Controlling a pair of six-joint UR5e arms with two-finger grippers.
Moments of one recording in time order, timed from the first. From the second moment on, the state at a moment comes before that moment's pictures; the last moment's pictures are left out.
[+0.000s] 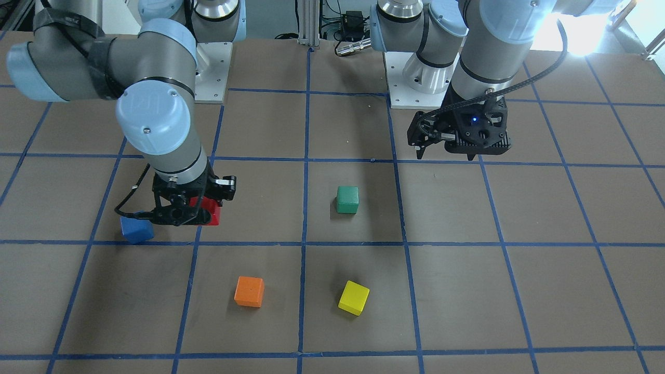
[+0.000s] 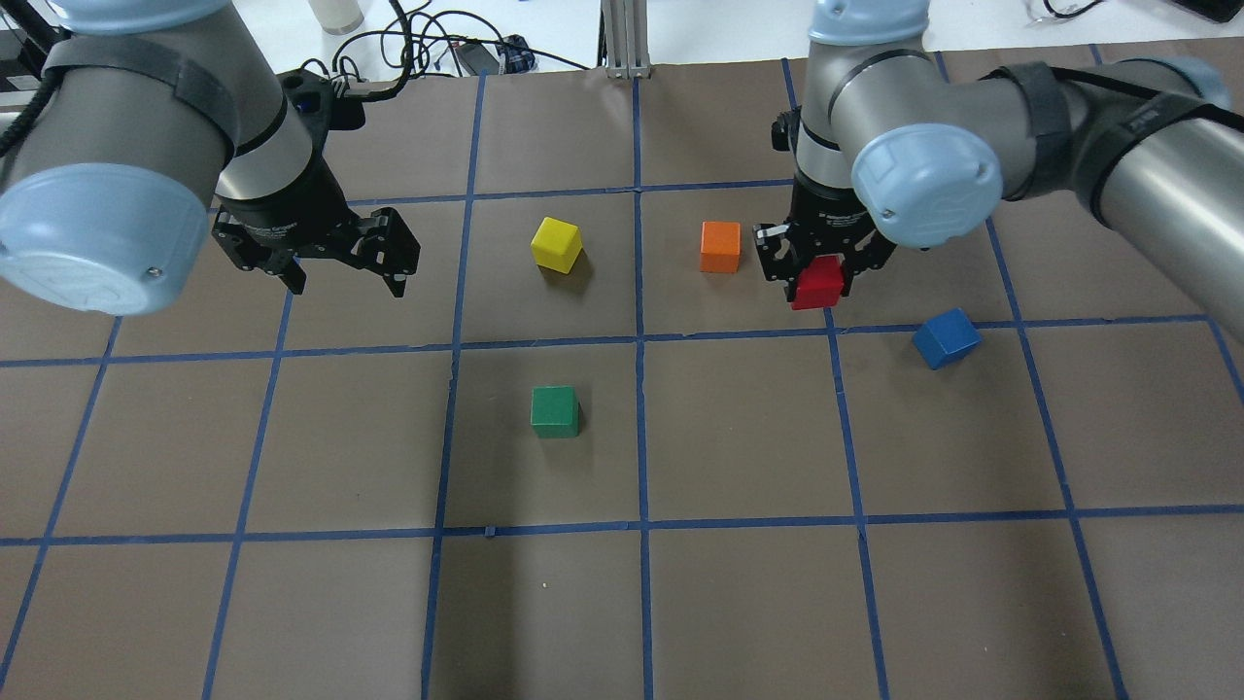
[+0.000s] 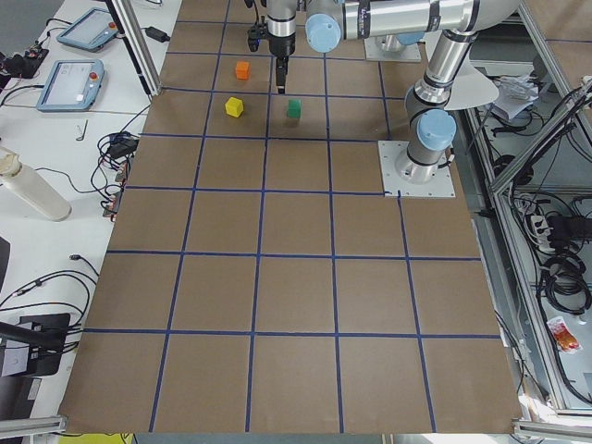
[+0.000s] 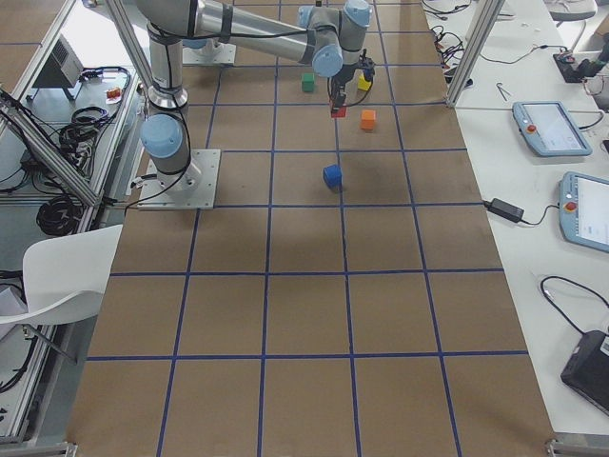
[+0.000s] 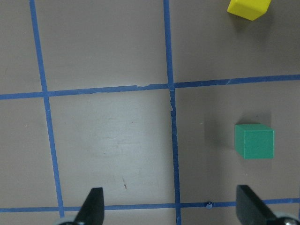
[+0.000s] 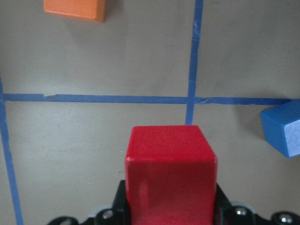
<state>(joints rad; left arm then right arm) -1.57 -1.58 -1.72 -1.42 1.63 0.05 1.65 -1.32 1.68 -1.78 -1.62 0.03</state>
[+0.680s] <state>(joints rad) -1.57 -1.58 -1.72 -1.42 1.63 0.05 1.48 -1.43 1.84 -1.83 -1.67 -0.34</state>
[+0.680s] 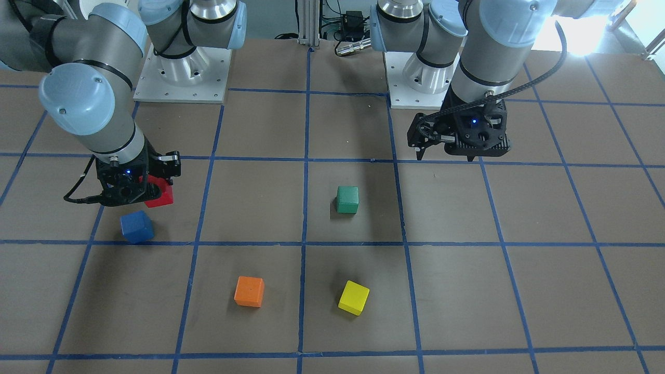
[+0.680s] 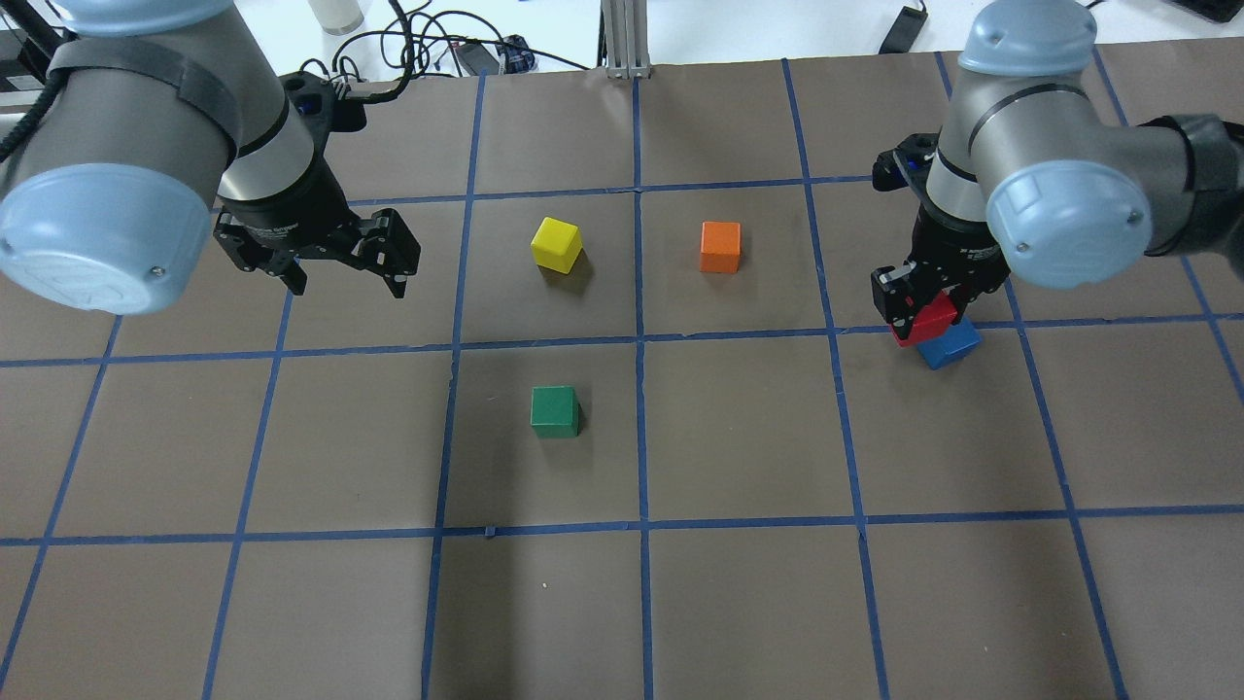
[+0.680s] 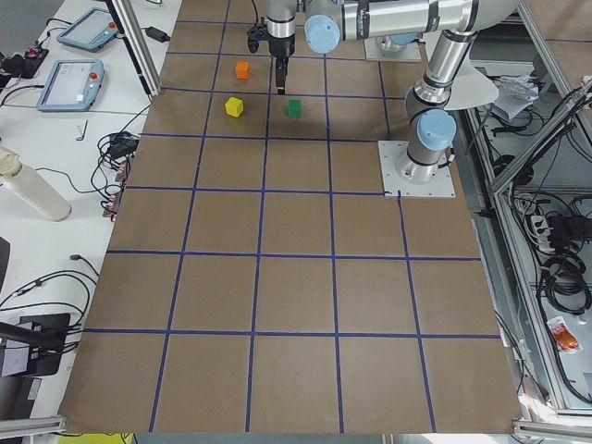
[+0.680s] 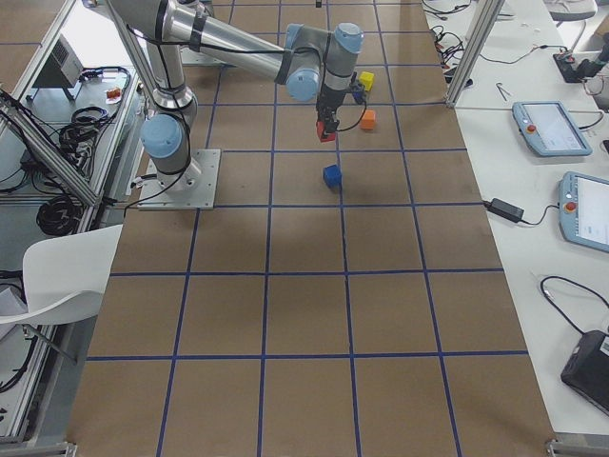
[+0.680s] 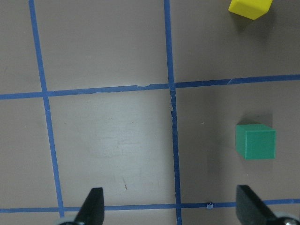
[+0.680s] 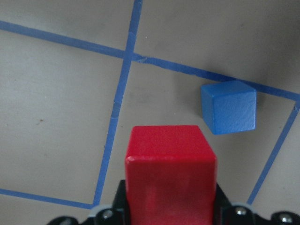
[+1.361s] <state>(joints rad) -1.57 -1.58 -1.72 -1.42 1.63 0.05 1.41 -1.44 1.90 -1.94 -1.68 -0.48</state>
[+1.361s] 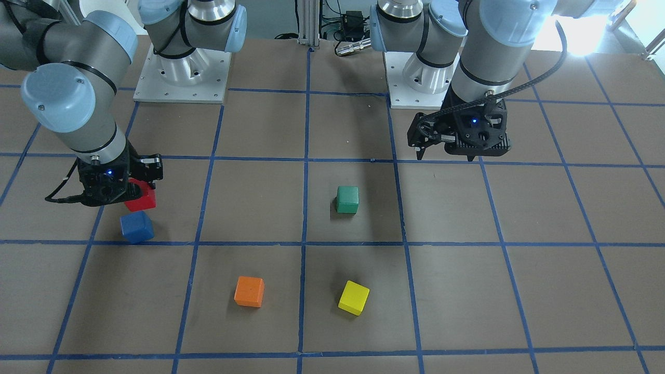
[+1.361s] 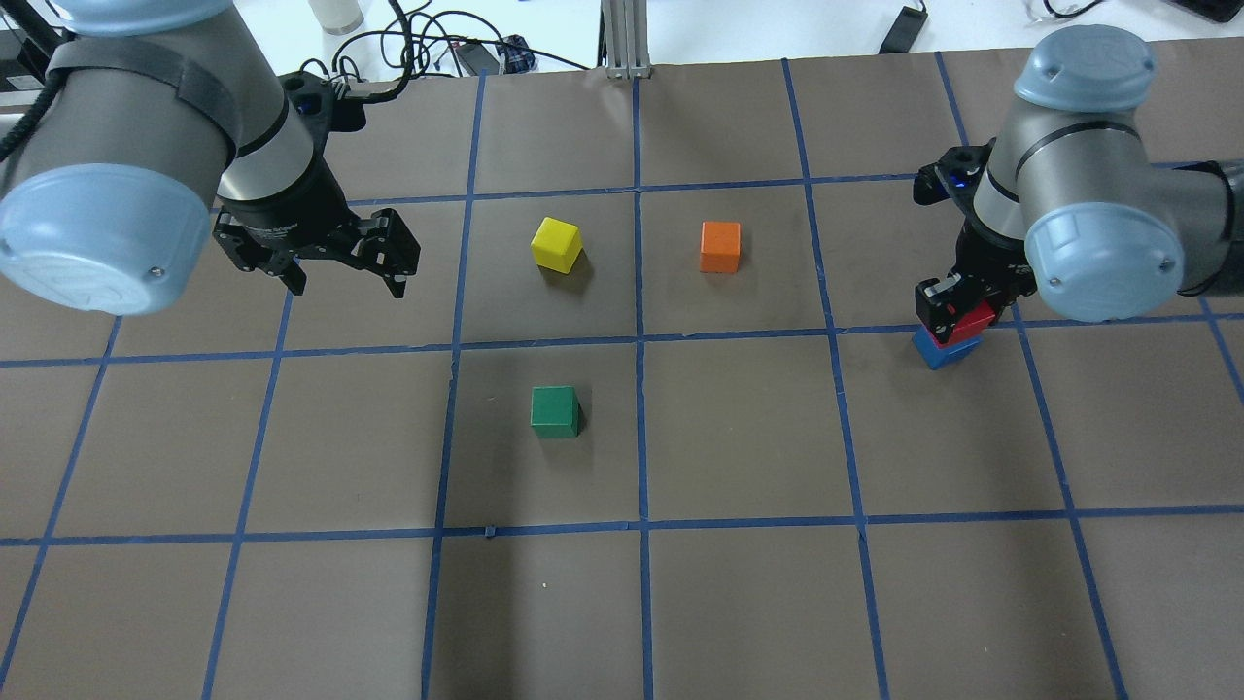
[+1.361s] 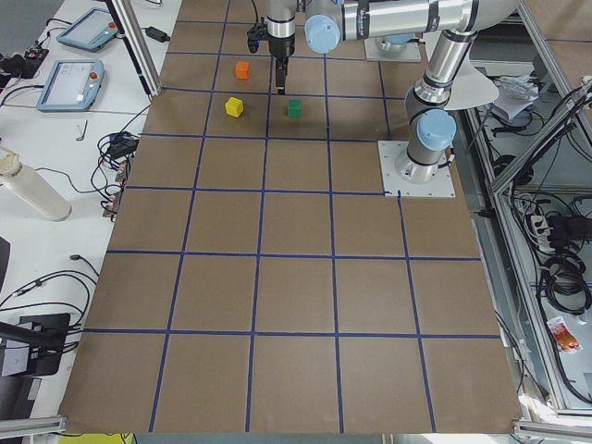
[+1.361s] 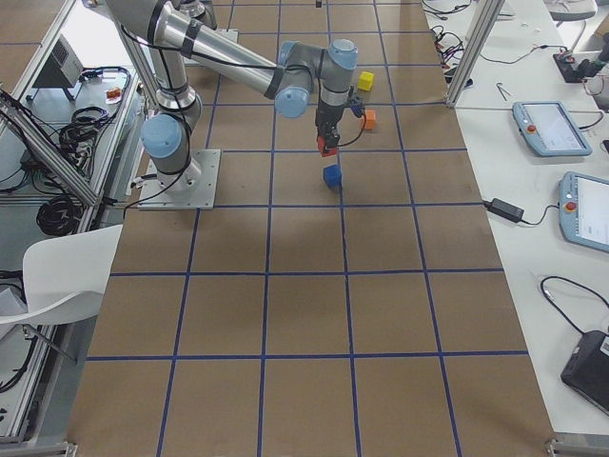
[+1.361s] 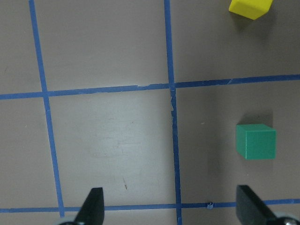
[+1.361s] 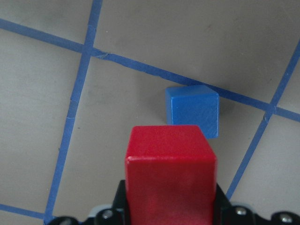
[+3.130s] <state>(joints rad) -1.57 -1.58 -1.72 -1.42 1.63 0.05 1.34 -1.35 1.93 -2.09 -1.67 -0.57</state>
